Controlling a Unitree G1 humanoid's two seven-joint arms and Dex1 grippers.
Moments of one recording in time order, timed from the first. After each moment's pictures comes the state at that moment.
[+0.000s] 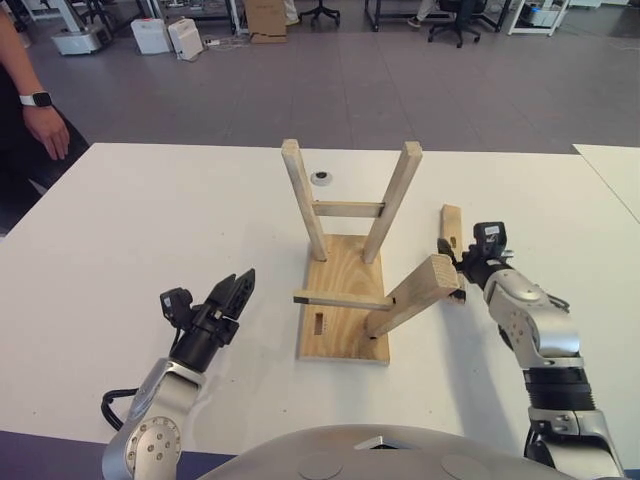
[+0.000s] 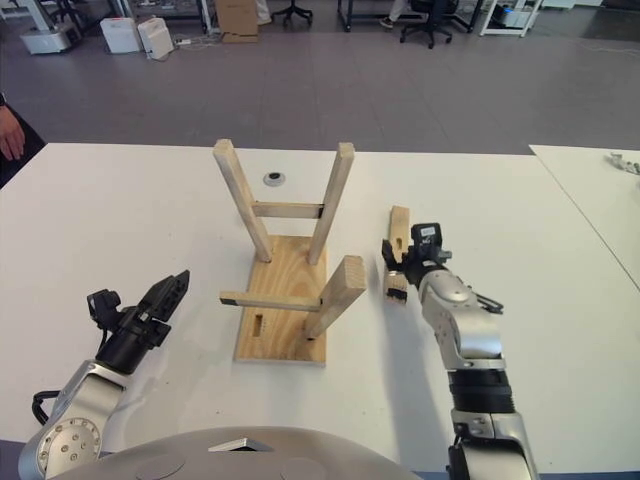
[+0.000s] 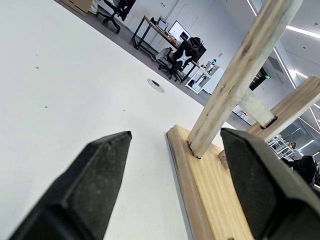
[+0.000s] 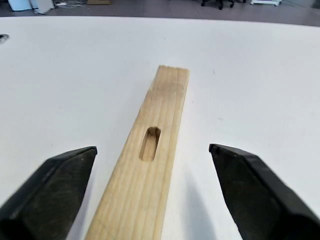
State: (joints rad) left arm 0.45 0.14 0.24 -0.44 -0.86 0.41 -0.41; right arm -0.08 -0.30 -0.08 -0.10 0.32 0.67 -0.03
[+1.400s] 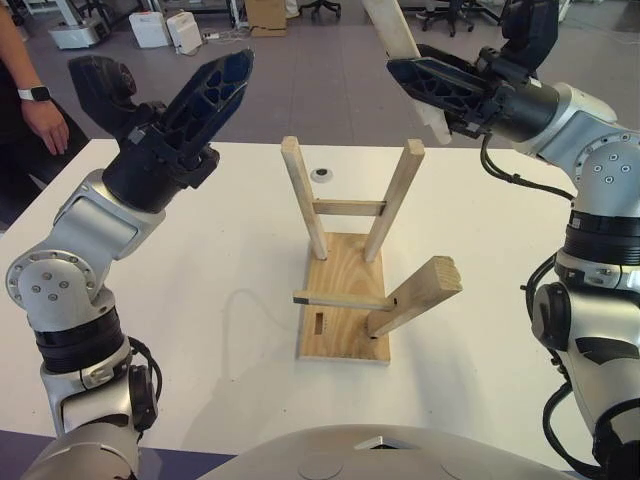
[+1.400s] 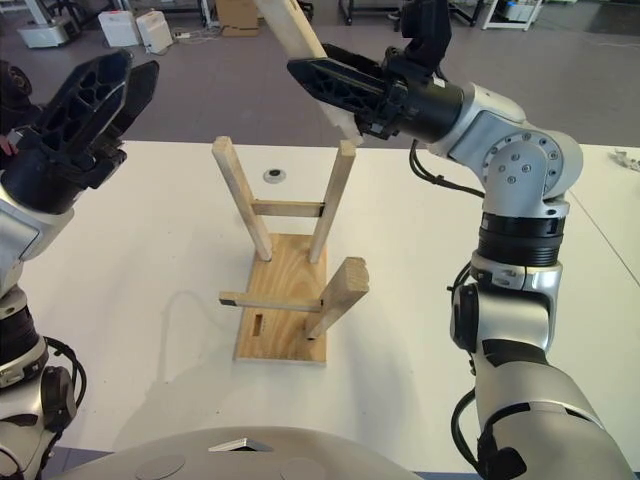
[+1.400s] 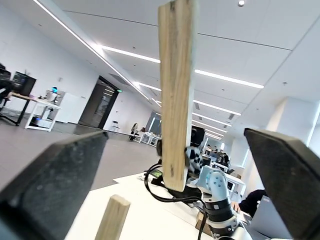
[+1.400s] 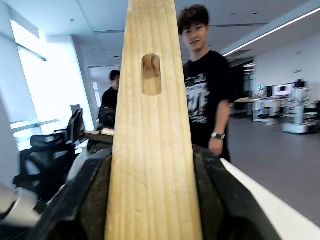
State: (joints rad) left arm -0.46 0.56 0.35 -0.39 -1.70 0.76 -0.29; right arm -0.91 -0.52 -0.13 0.07 0.96 0.93 1.02
